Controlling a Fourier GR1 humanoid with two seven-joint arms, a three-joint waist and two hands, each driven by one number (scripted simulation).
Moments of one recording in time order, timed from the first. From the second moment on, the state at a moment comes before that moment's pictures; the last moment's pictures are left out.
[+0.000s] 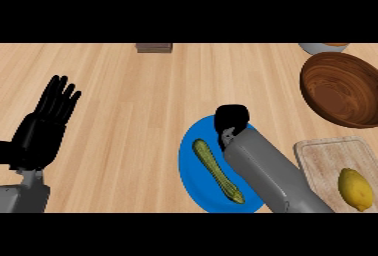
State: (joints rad) left arm -0.13 0.35 0.01 -1.57 0.44 0.03 0.00; right arm -0.74 -0.07 0.57 -0.94 0.78 0.49 0.96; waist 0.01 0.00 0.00
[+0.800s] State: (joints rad) left arm -0.12 0.32 0.05 -1.57 0.41 0.01 0.00; right arm -0.73 -0.11 0.39 -0.93 0.84 0.38 0.85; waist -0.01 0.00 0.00
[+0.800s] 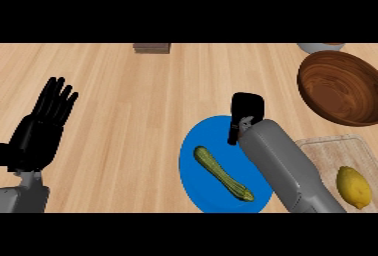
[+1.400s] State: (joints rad) left arm -0.12 0.31 0.05 -1.57 0.40 0.00 0.01; right arm -0.74 -0.16 0.21 -1.05 0.89 0.10 0.93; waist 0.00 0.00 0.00
